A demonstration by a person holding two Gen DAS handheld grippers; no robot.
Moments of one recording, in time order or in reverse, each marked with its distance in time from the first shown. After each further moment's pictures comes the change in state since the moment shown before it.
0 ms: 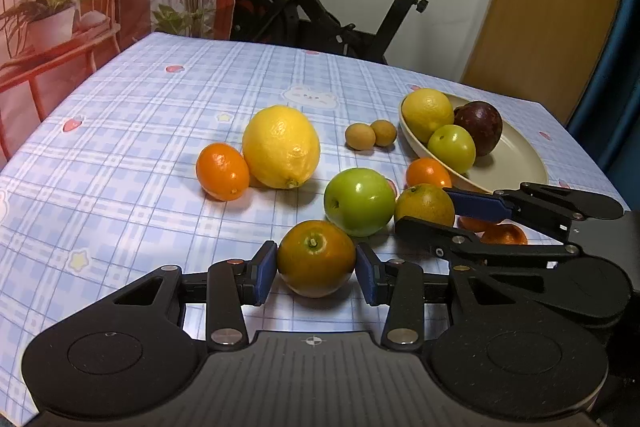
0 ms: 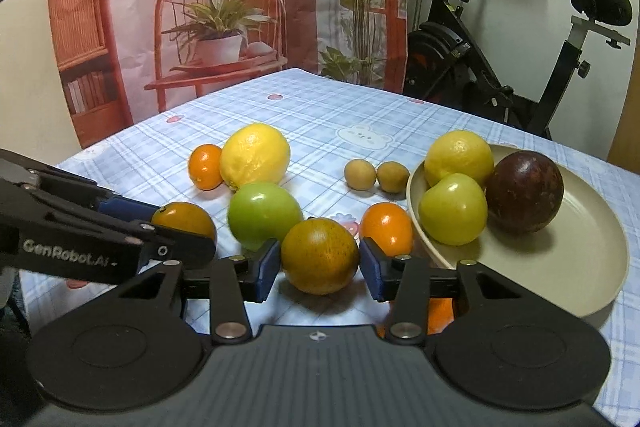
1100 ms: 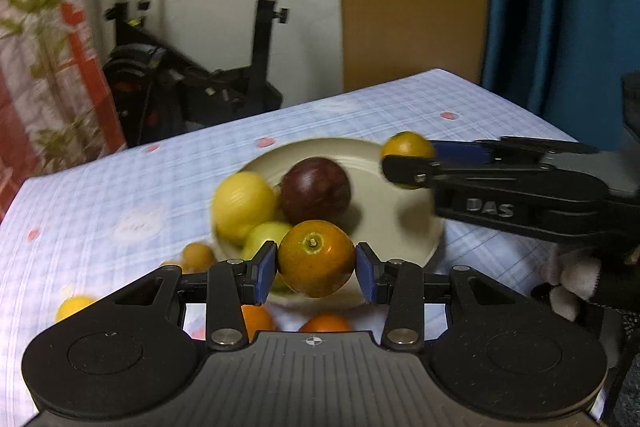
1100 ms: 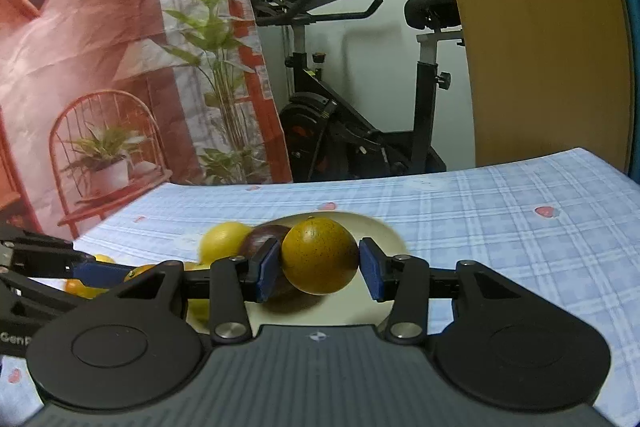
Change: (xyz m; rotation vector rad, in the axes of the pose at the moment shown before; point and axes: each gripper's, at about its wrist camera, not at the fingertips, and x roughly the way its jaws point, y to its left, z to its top) left arm 0.059 -0.147 0.051 0.421 -0.052 -0.125; right arm -0.070 -0.145 -0.005 0.306 -0.249 -0.215
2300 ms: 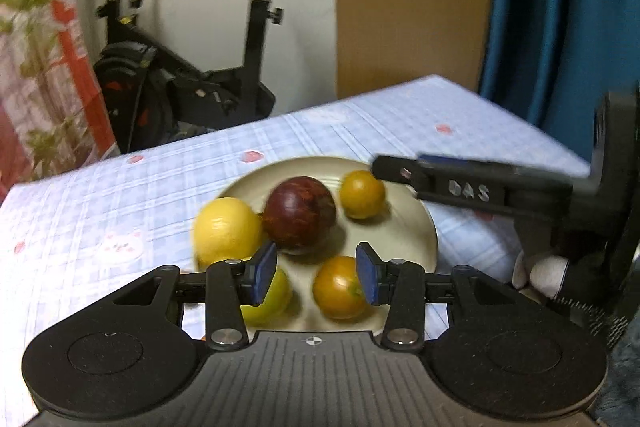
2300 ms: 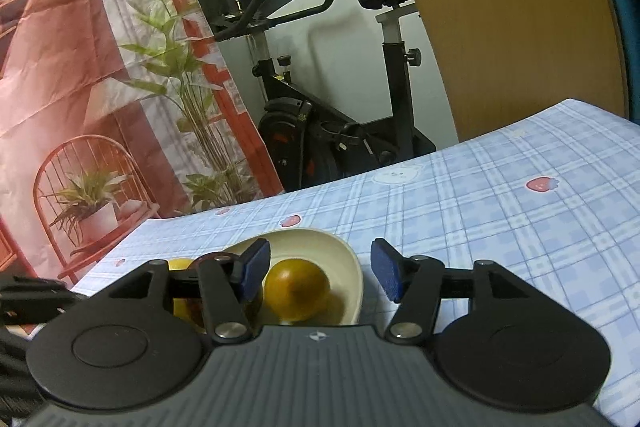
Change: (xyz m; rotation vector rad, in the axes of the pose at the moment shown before) left arm -0.004 0.012 0.016 -0.063 0.000 -0.022; right arm 0.031 -0.058 0.006 0.202 -0.008 0.015
